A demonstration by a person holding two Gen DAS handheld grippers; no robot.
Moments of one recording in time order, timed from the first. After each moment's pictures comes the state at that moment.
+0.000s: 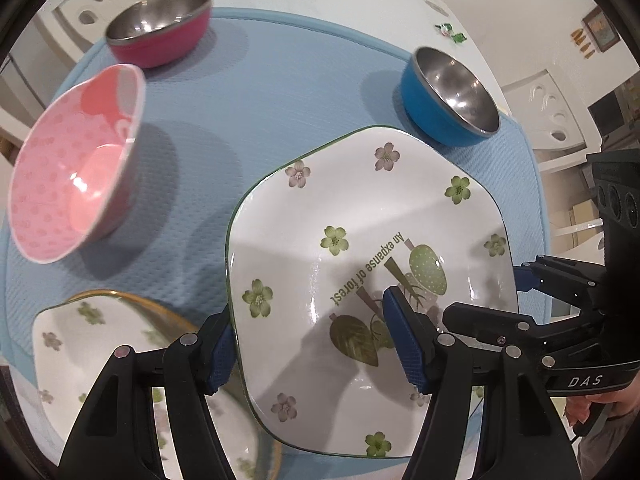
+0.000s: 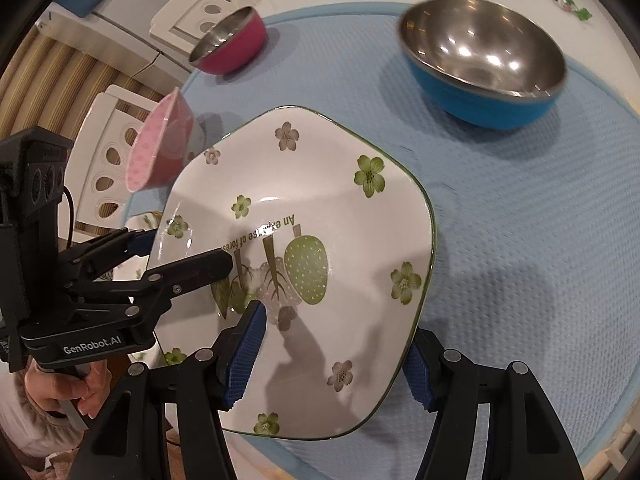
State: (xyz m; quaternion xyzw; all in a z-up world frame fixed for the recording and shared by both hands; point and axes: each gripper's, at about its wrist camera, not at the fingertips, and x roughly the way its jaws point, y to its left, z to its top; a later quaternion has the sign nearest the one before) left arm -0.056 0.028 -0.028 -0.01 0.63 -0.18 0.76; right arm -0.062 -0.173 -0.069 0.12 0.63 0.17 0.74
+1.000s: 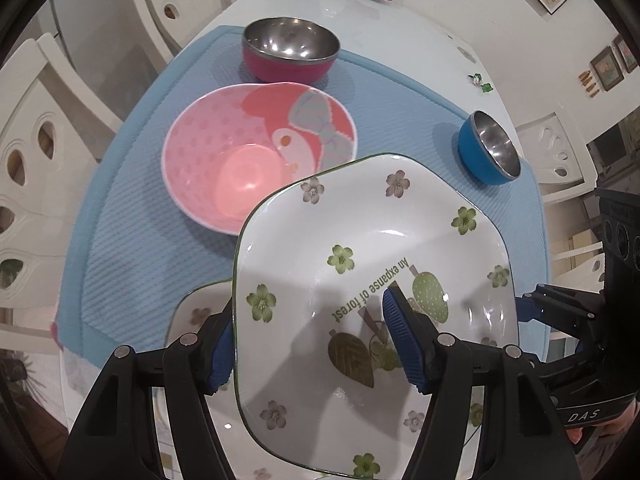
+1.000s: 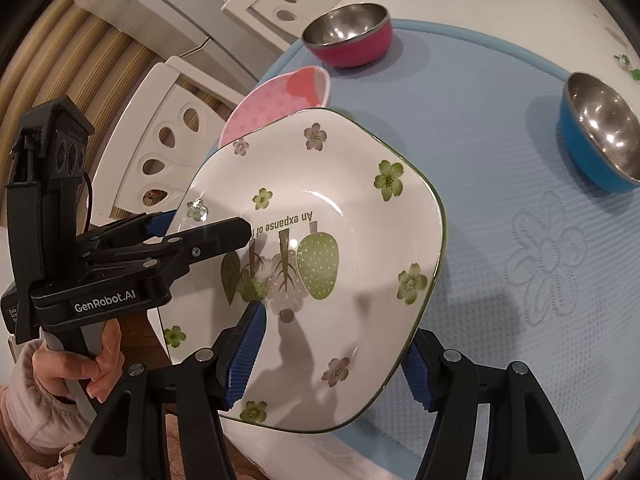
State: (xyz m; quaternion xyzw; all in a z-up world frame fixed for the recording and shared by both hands) left arm -0.063 0.168 0.009 -0.04 0.60 -0.16 0.78; right arm -0.078 -0.056 -0.029 0.10 0.62 0.21 0.75
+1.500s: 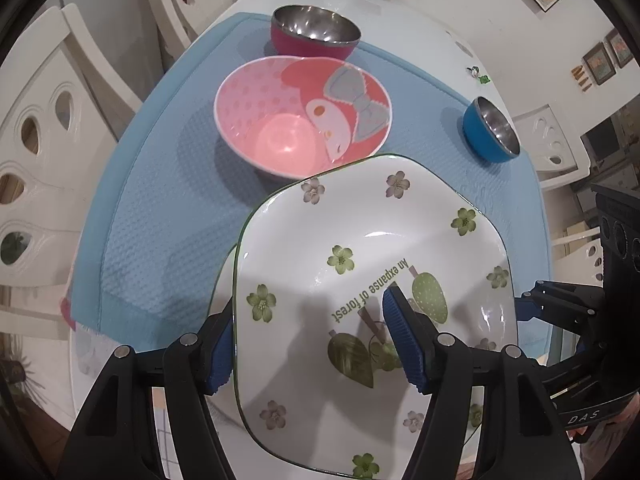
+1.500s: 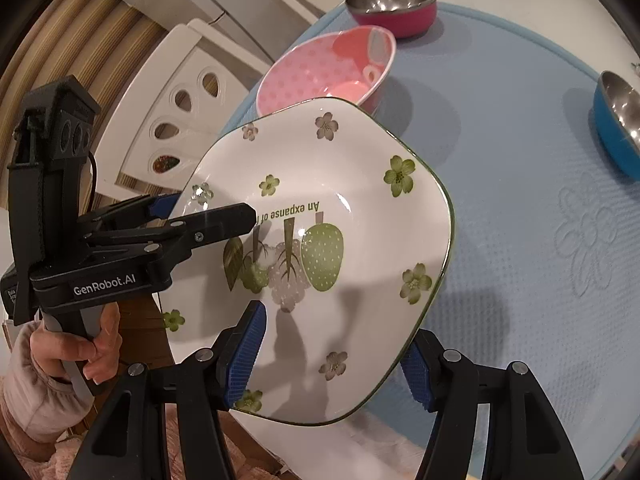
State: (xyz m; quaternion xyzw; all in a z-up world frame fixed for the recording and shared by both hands) left arm -0.091 0.214 -0.002 -0.04 0.60 -0.18 0.78; right arm -0.107 -0.010 -0.040 0.08 0.64 0.22 0.73
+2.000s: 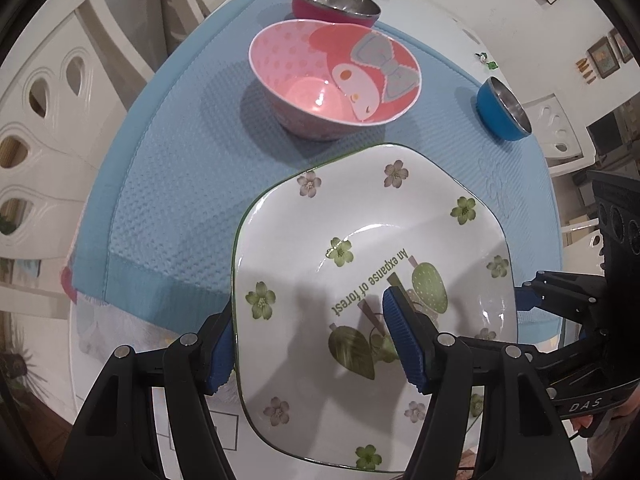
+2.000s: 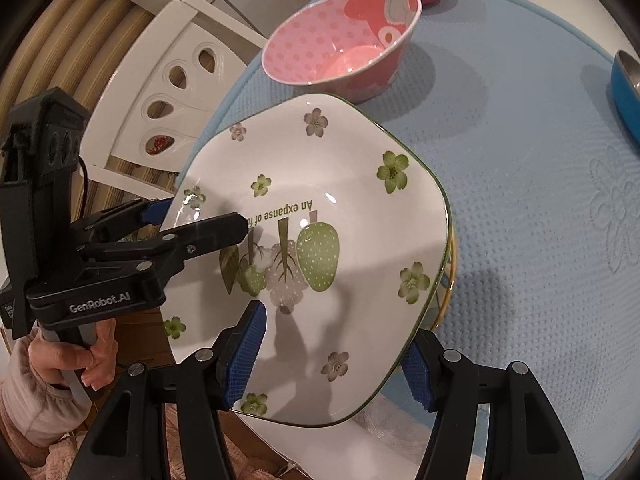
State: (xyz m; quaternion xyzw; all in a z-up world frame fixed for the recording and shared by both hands) left arm -0.109 0.236 -0.026 -0.04 0.62 -0.18 0.76; right arm -0.113 0.015 -0.067 0.08 0.66 0.21 0.72
